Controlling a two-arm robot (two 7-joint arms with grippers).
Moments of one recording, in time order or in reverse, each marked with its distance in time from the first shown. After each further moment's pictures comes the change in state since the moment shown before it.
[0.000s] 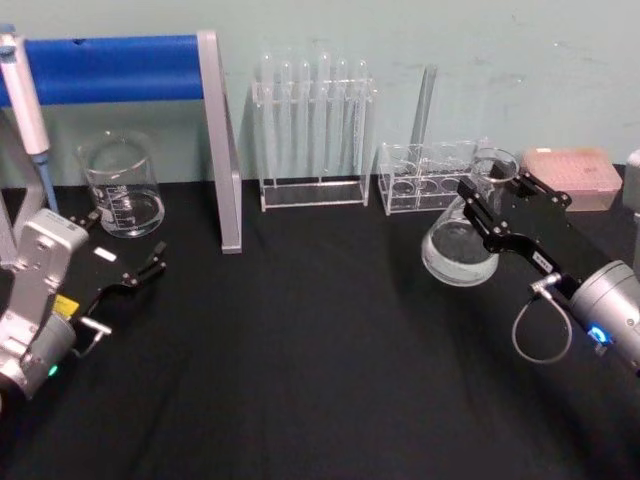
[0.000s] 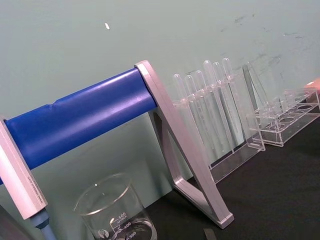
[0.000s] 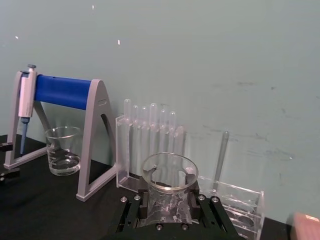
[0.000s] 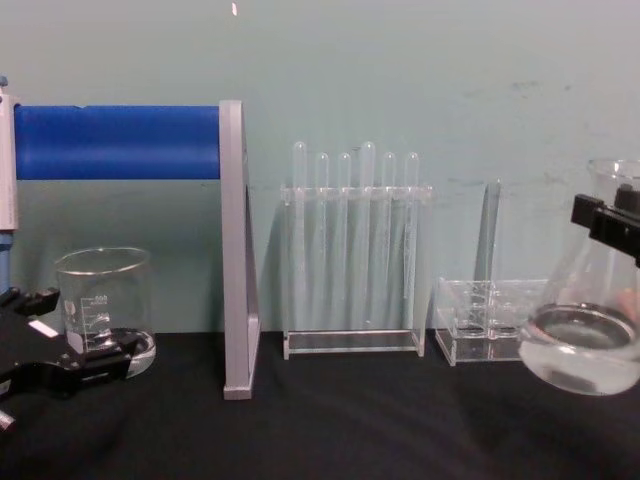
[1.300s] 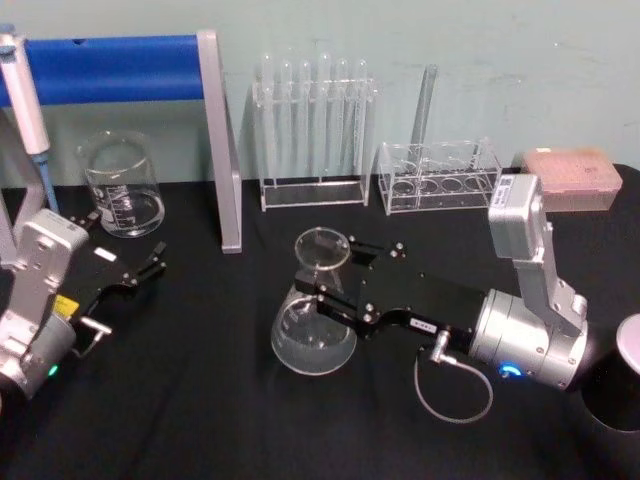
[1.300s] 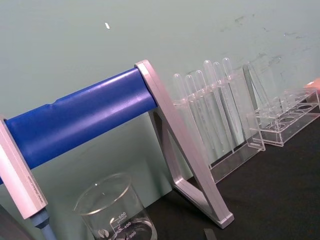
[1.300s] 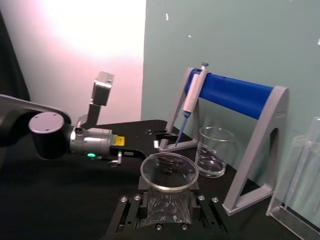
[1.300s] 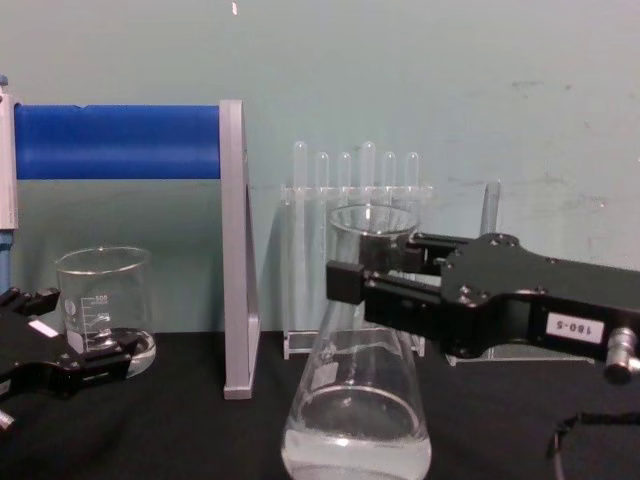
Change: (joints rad) left arm 0.000 0.000 0.000 0.000 0.000 0.000 0.000; right arm 0.164 0.035 -0.259 0.043 0.058 -0.005 0.423
